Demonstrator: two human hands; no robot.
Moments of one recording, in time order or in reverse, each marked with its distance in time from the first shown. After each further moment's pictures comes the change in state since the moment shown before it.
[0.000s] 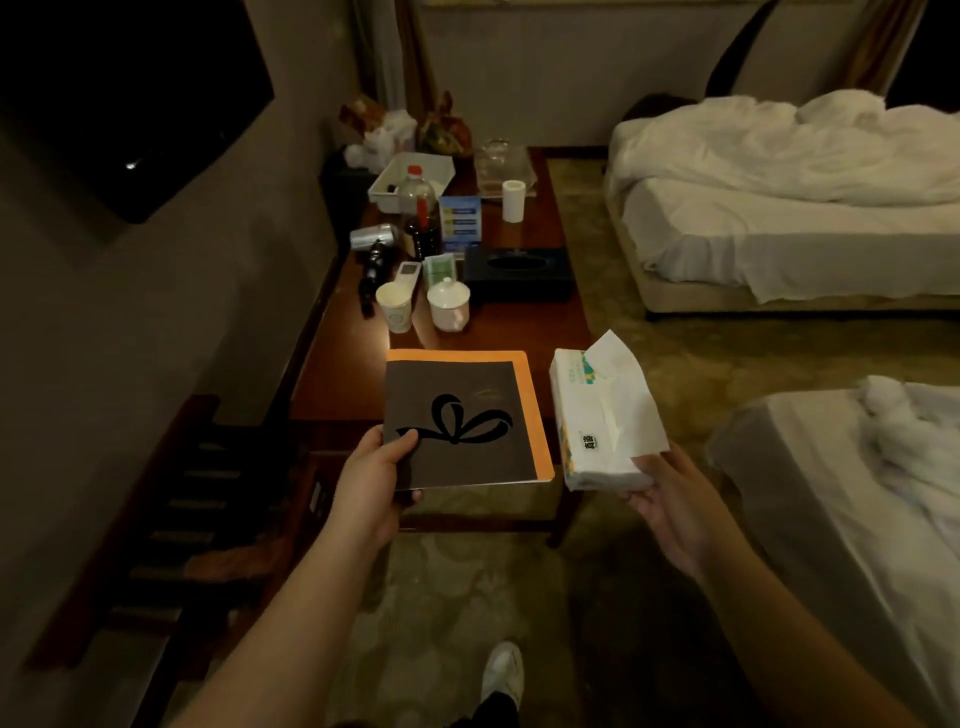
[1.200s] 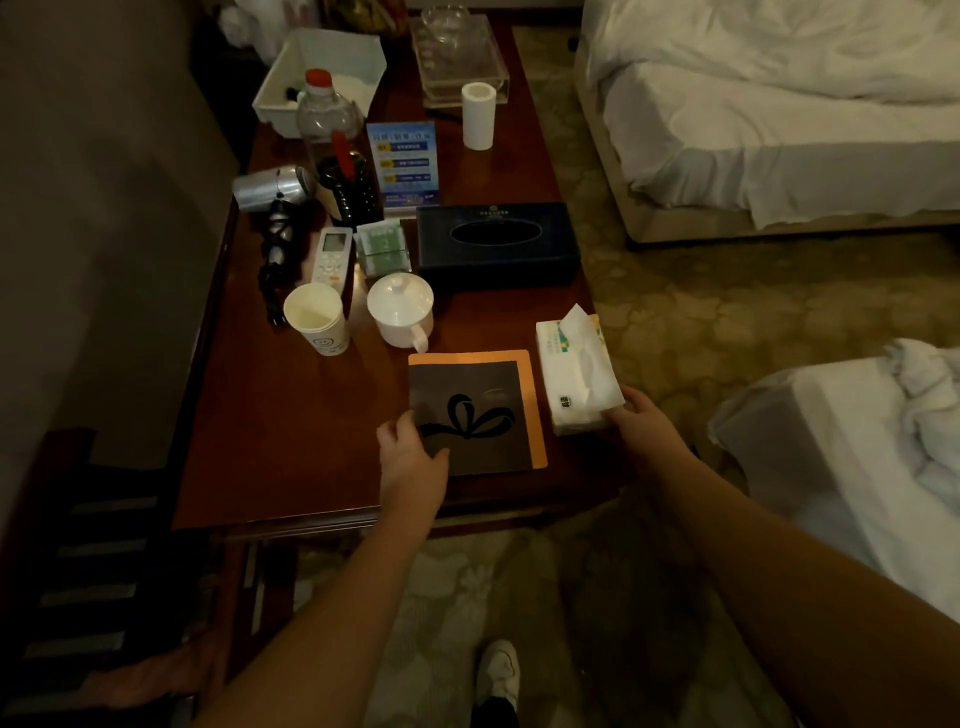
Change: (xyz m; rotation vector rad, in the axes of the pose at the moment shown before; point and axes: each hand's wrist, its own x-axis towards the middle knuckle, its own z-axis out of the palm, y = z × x) left_hand 0.305 -0.048 0.077 1.049 0.075 0.159; right_hand 0.319 0.004 0.025 -0.554 0.314 0.250
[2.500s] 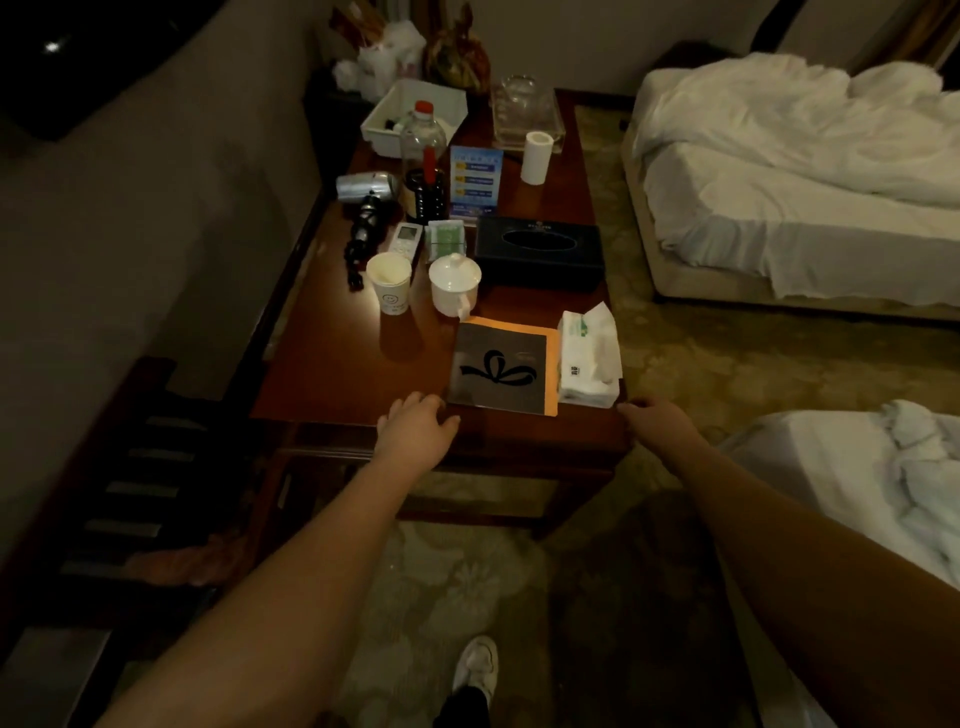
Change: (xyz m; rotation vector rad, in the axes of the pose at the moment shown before) left_hand -0.087 -0.018 -0.064 0.309 -0.078 0.190; right_hand -0.080 0.013 -0.027 -0.551 0.030 -0.175
